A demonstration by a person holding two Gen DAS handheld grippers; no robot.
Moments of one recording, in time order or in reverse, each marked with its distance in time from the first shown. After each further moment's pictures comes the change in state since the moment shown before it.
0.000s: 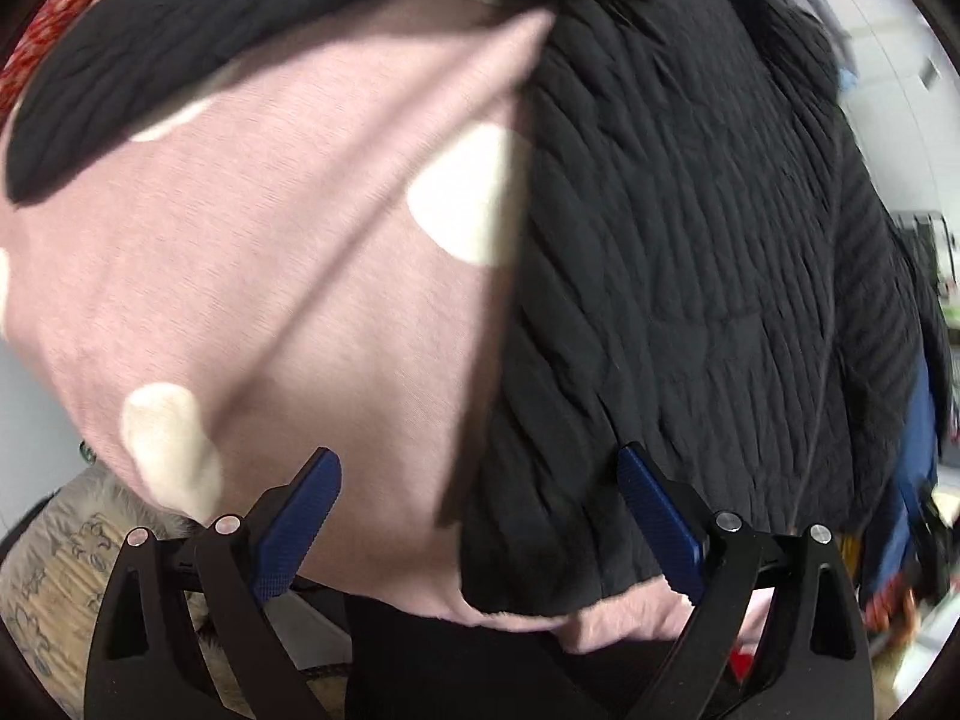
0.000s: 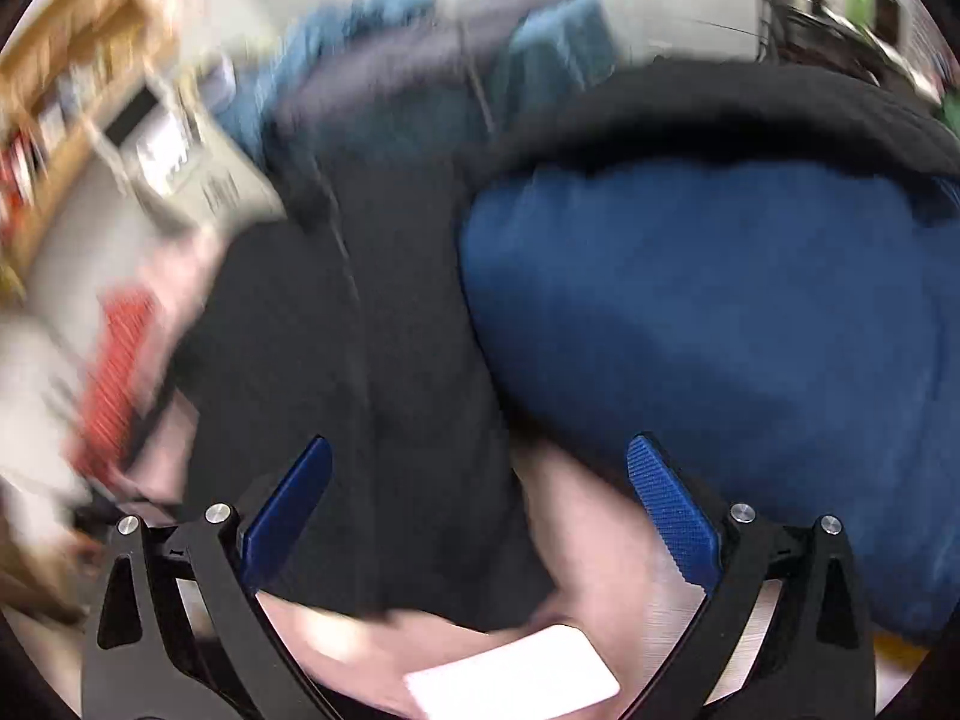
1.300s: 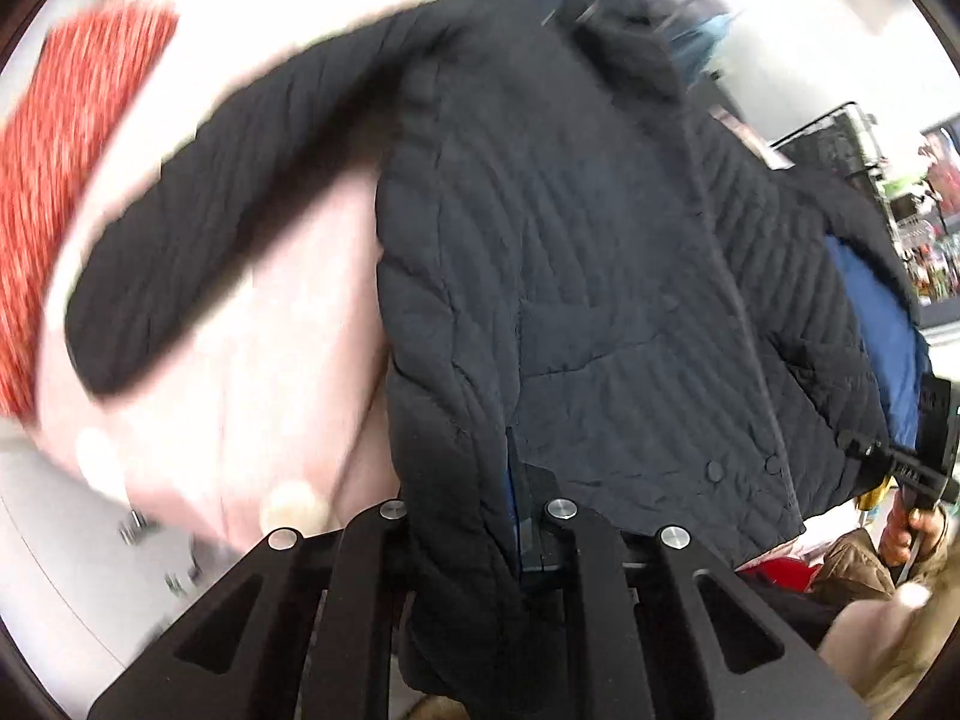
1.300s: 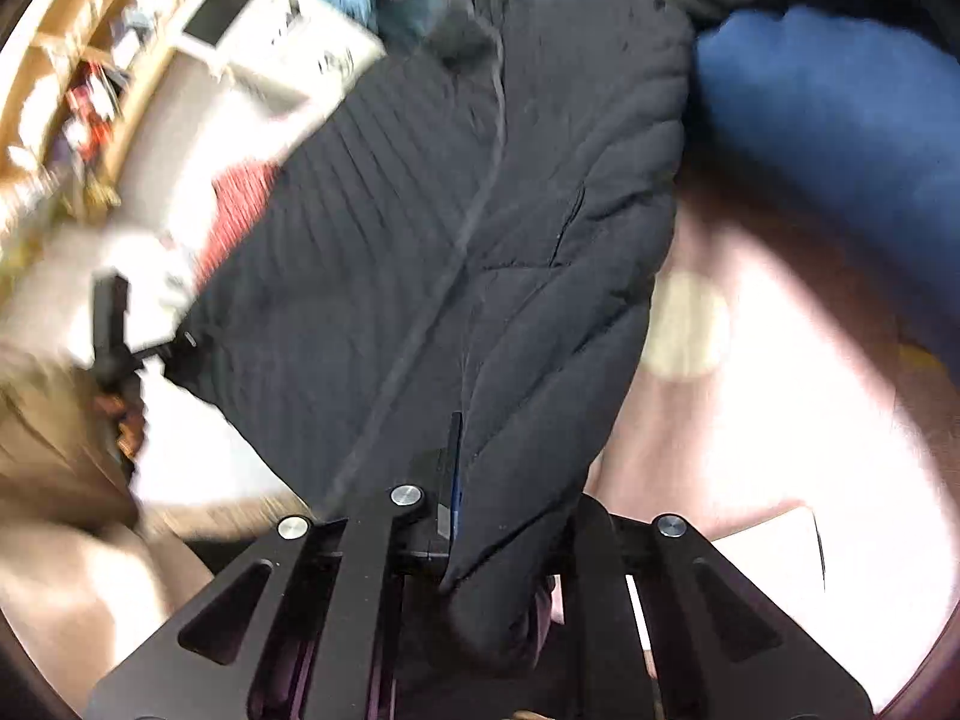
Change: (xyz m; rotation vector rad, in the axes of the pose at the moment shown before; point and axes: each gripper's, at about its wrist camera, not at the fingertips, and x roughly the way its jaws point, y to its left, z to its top) left arm -0.085 0.000 0.006 0.277 -0.078 0.019; right arm -0.004 0.065 -0.067 -0.030 0.319 0.331
